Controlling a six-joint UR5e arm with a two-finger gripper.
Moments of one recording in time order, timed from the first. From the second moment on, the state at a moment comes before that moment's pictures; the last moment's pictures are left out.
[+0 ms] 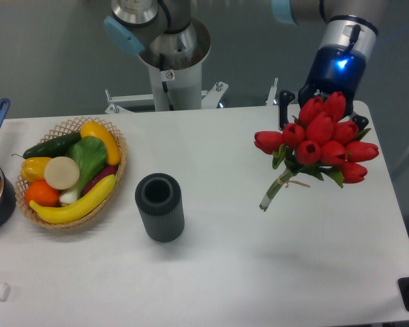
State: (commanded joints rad) arm 2.89 -1.74 -1.65 -0.81 0.57 0.92
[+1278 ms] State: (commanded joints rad) arm 2.76 -1.73 -1.66 -0.81 1.10 0.94
